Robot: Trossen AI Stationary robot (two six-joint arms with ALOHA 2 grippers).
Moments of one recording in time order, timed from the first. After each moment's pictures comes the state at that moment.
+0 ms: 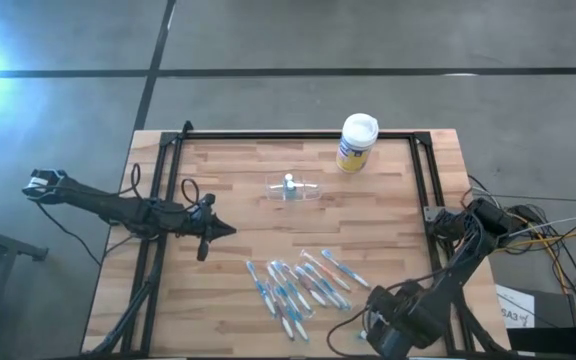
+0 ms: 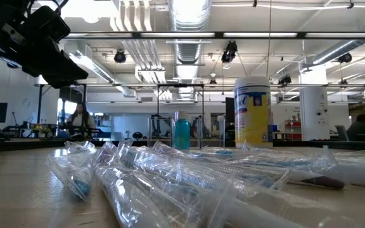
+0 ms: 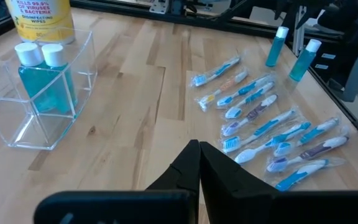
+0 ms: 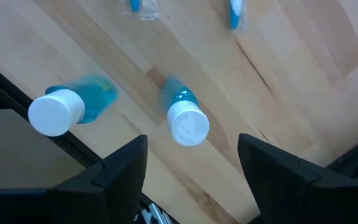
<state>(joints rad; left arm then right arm) -0.22 0.61 0.21 0.09 -0.18 -0.24 0.89 1.85 1.52 -1.26 0.03 1.64</state>
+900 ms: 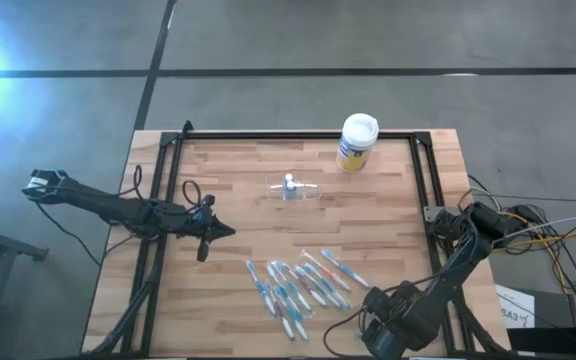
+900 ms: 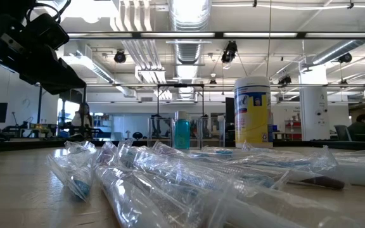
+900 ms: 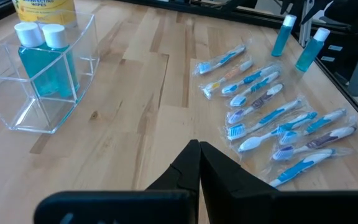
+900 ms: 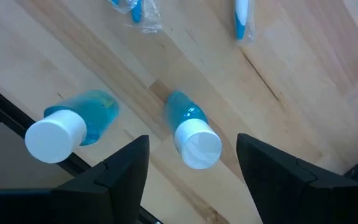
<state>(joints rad) -0.22 0.61 0.18 0.09 -0.18 -0.26 0.88 1.89 1.52 -1.24 0.06 1.66</state>
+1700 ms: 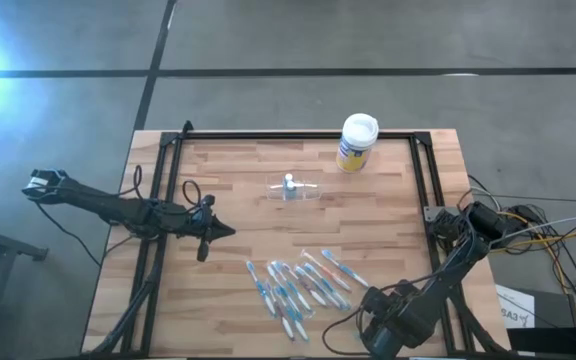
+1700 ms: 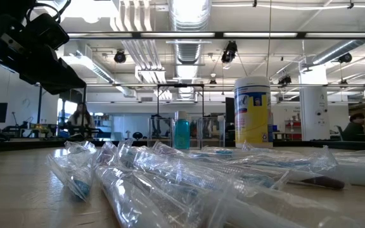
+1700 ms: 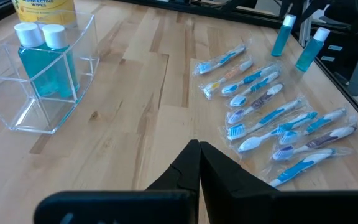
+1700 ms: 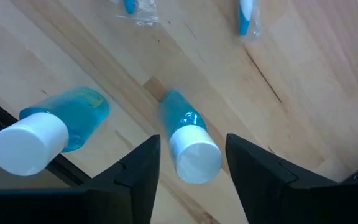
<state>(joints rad) -0.22 0.61 0.18 0.09 -0.18 -0.26 0.87 1.89 1.47 -1.19 0.03 1.62</state>
